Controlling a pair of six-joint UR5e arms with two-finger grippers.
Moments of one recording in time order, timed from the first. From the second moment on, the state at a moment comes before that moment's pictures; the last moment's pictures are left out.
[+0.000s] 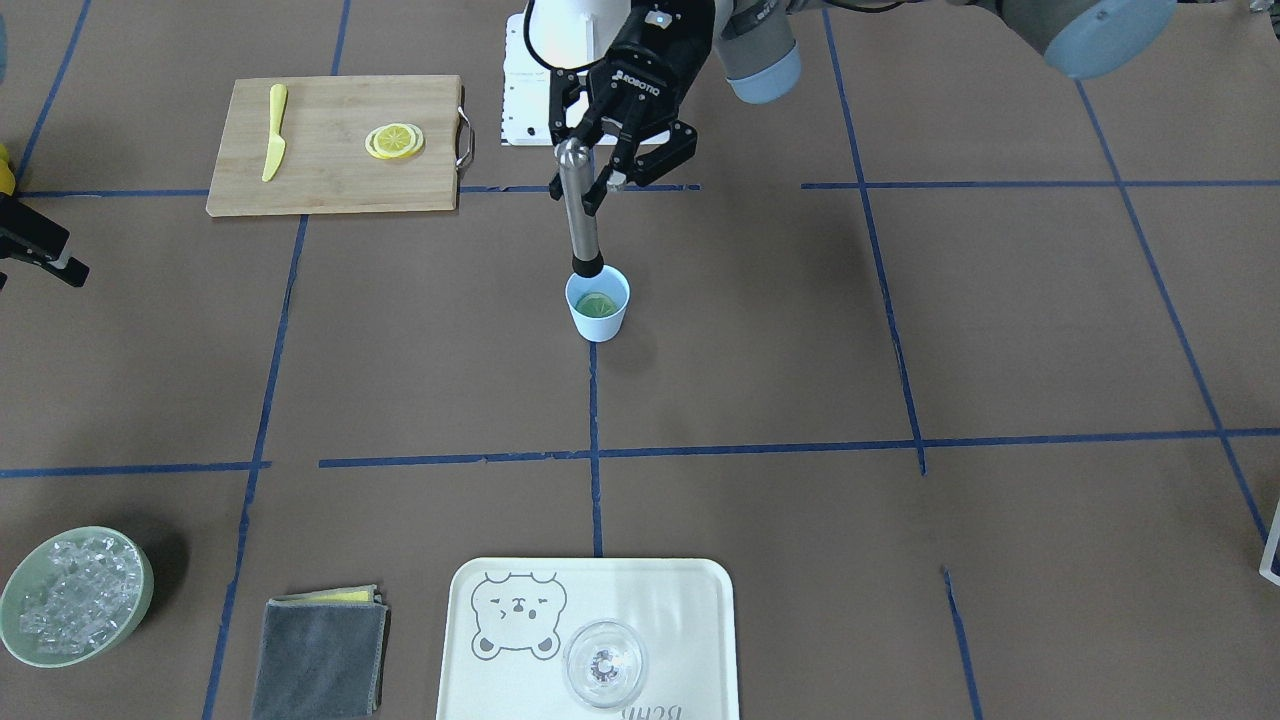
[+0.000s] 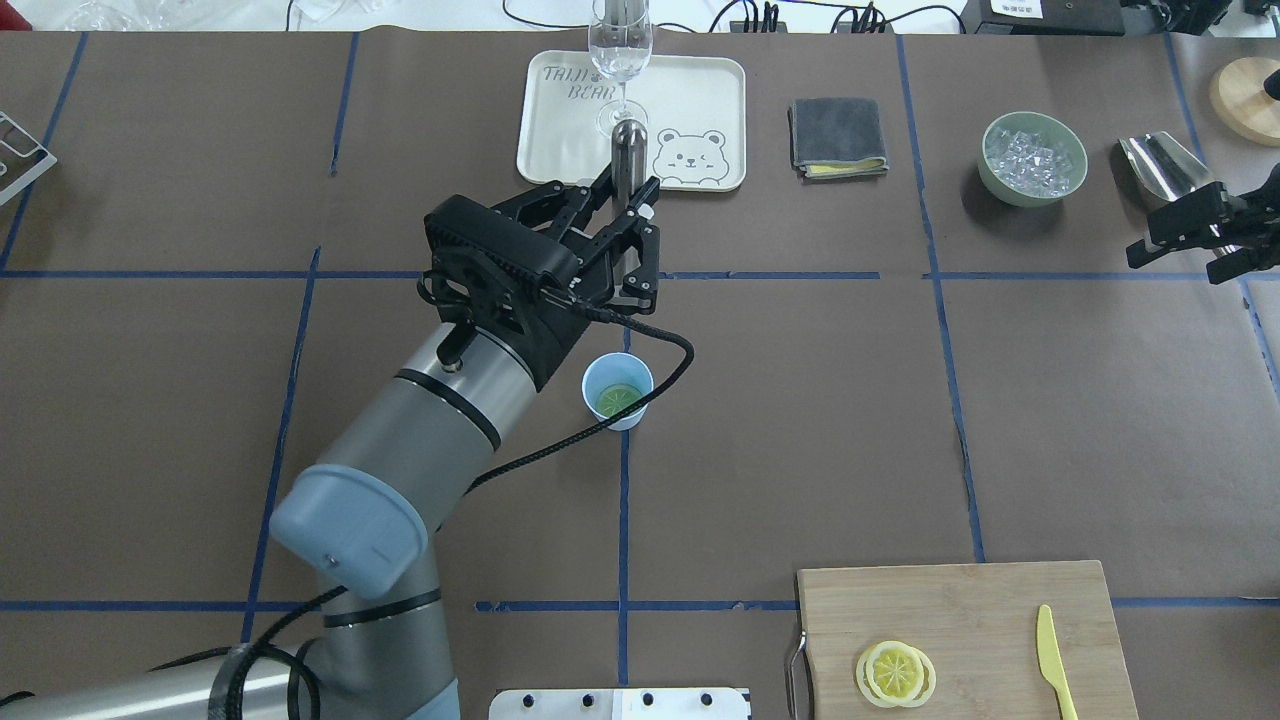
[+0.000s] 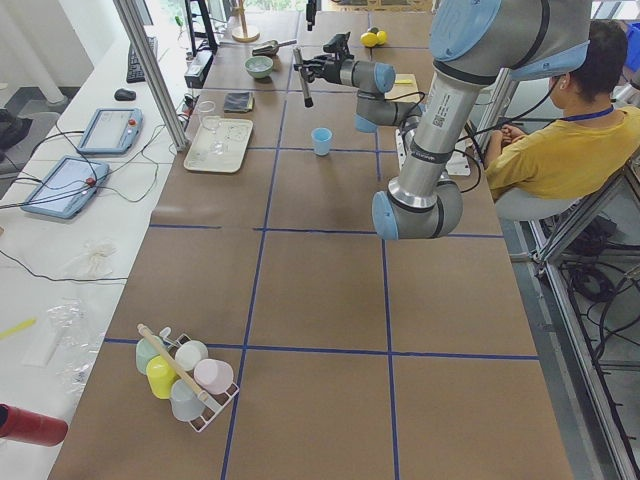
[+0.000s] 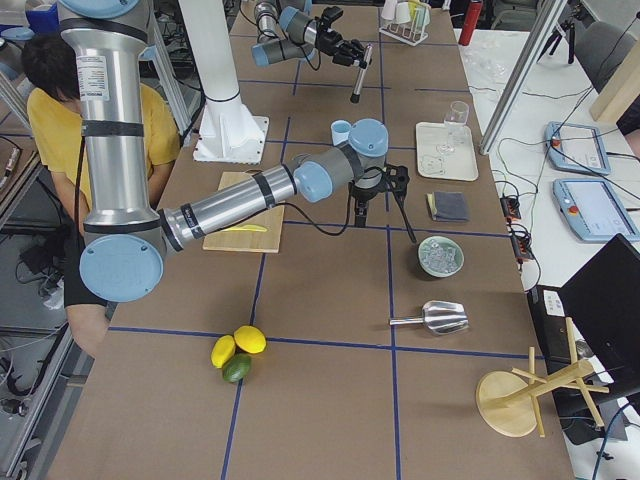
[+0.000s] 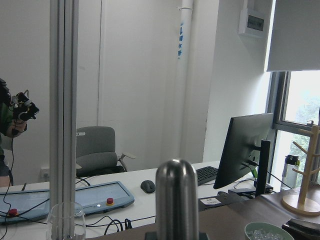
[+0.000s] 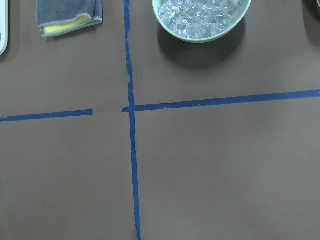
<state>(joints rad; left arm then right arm) -0.37 -2.18 -1.77 -2.61 -0.93 -0.49 1.22 -1.54 1.96 -1.44 2.44 0.71</state>
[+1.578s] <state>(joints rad) -0.93 -1.69 -1.74 -2.07 -2.10 -0.98 1.22 -1.58 2.01 -1.44 2.44 0.71</state>
